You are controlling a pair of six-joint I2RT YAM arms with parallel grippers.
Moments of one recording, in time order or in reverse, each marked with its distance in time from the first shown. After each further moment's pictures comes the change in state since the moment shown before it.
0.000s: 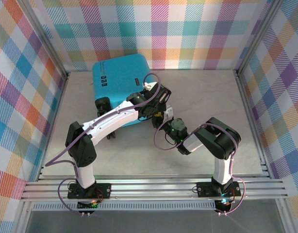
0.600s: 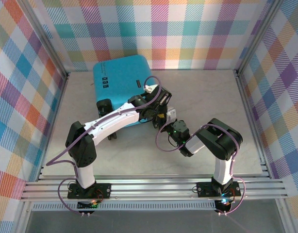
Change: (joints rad) left arm -0.007 0.000 -0.056 0.060 0.027 -0.032; right arm -0.016 -0.023 -0.062 -0.010 0.060 -0.022
